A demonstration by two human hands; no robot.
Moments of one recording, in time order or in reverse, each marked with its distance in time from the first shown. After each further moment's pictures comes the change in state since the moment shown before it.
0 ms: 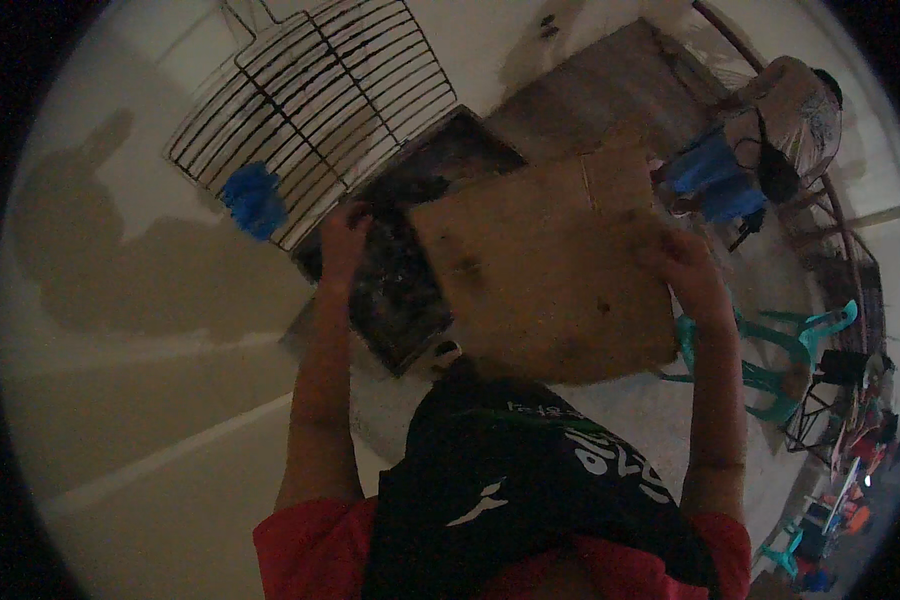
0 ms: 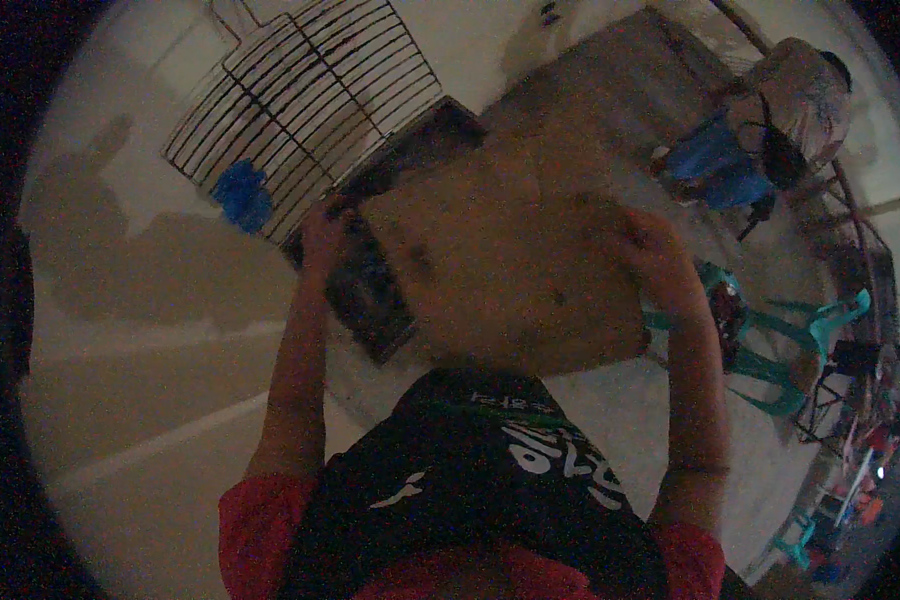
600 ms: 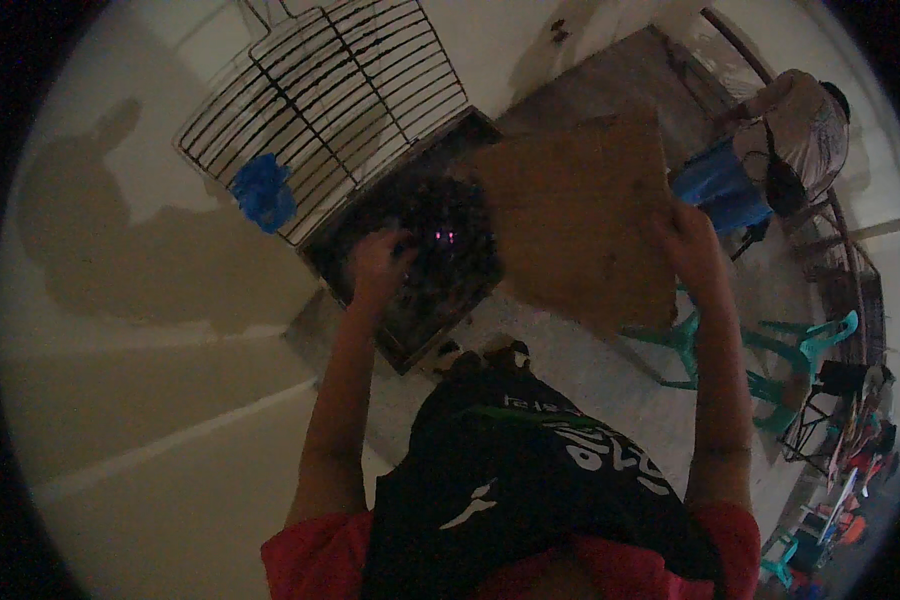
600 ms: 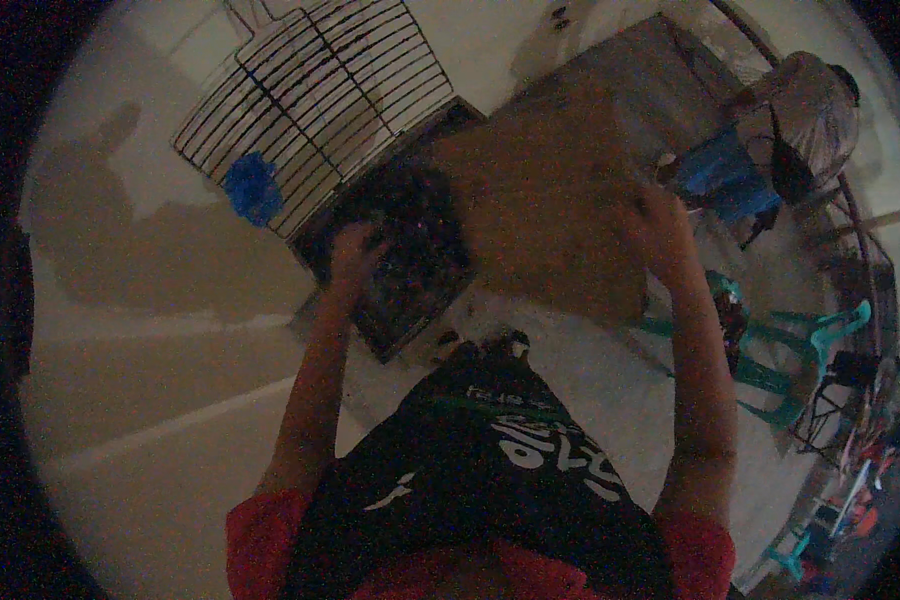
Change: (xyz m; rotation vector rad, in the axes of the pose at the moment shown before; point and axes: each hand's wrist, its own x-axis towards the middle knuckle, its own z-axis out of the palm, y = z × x) left_hand -0.045 0.056 -0.002 0.078 -0.050 0.290; right_hand 0.029 0.019 0.006 -0.240 0.227 -0.186
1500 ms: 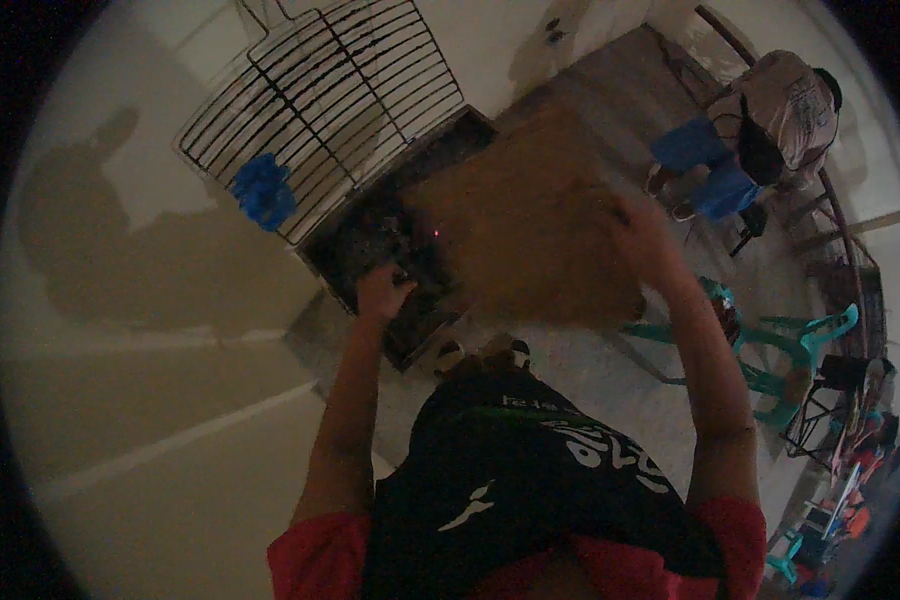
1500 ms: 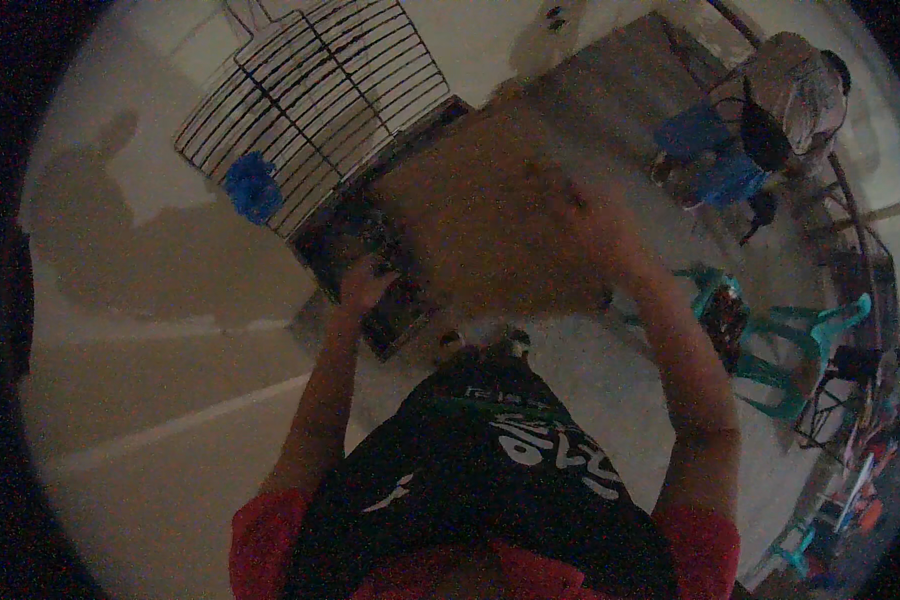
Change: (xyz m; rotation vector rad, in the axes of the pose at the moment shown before) left_hand -0.060 -0.039 0.044 0.047 -0.272 -0.332; right_hand 0.000 -0.054 0.025 0.059 -0.074 -0.049
